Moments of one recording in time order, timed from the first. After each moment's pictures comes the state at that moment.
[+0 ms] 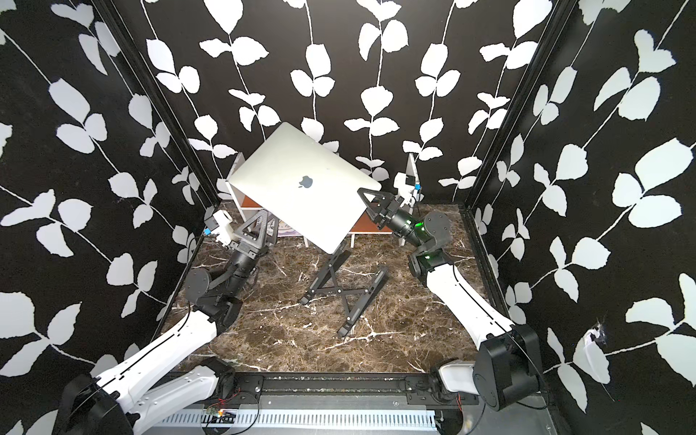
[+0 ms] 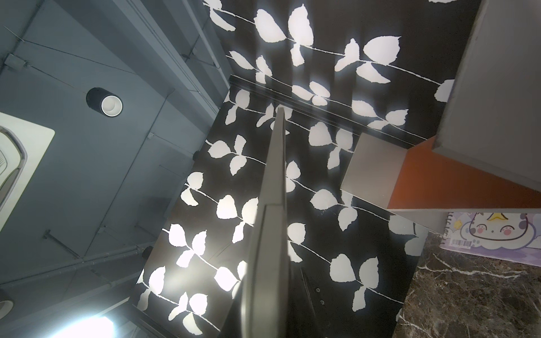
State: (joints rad) left arm -0.52 0.97 0.61 0.97 0.14 -1.21; right arm 0.36 1.33 1.05 0.78 -0.63 1.58
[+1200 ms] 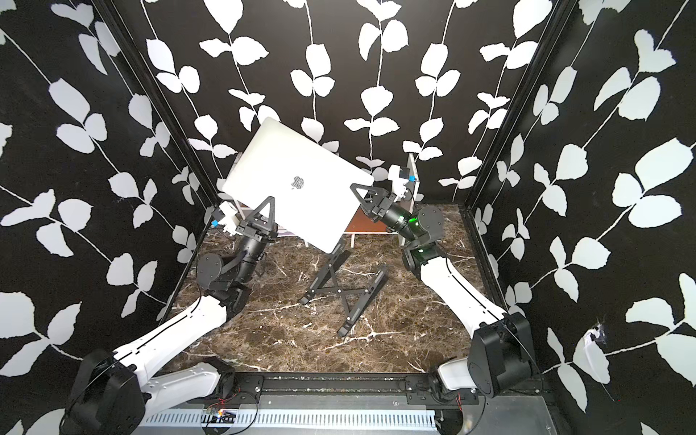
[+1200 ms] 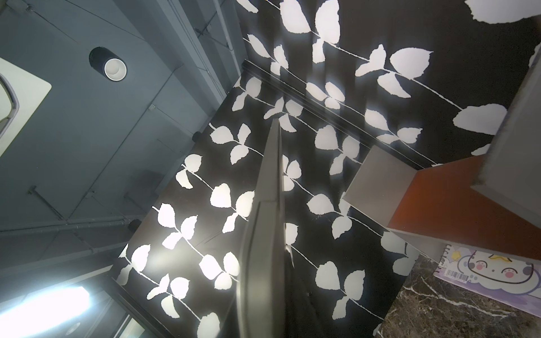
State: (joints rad) left arm -0.52 1.13 0.69 1.05 0.03 -1.31; right arm 0.40 1.40 1.12 0.82 -0.64 1.44
